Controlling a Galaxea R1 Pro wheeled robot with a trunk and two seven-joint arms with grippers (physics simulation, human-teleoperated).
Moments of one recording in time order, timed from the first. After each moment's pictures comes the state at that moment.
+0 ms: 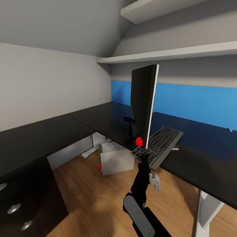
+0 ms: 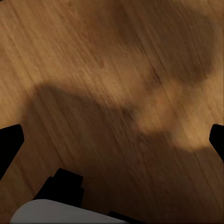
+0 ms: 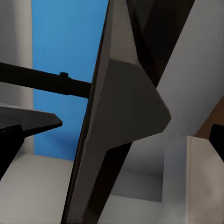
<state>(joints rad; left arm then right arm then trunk) 0.19 -0.17 0.18 -1.30 0.14 0.53 0.18 -0.36 0.17 0.57 -1.25 -1.07 -1.04 -0.49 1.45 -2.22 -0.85</state>
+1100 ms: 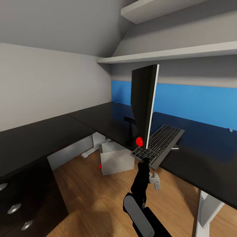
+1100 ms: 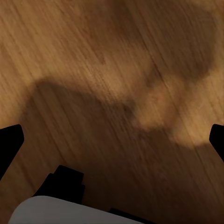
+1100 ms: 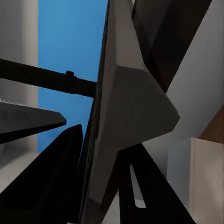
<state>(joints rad) 0.19 -0.17 0.18 -1.28 0.14 0.53 0.18 -0.36 0.17 0.57 -1.25 -1.04 -1.04 -0.49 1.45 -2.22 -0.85</state>
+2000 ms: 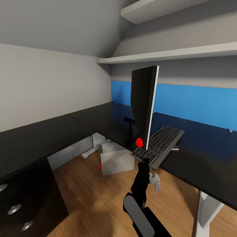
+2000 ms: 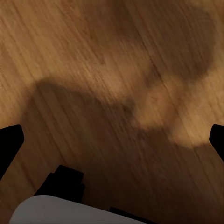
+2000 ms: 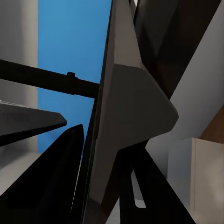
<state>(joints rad) 0.19 -0.17 0.18 -1.28 0.14 0.53 0.18 -0.36 0.17 0.57 -1.25 -1.04 -1.04 -0.49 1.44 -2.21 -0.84</state>
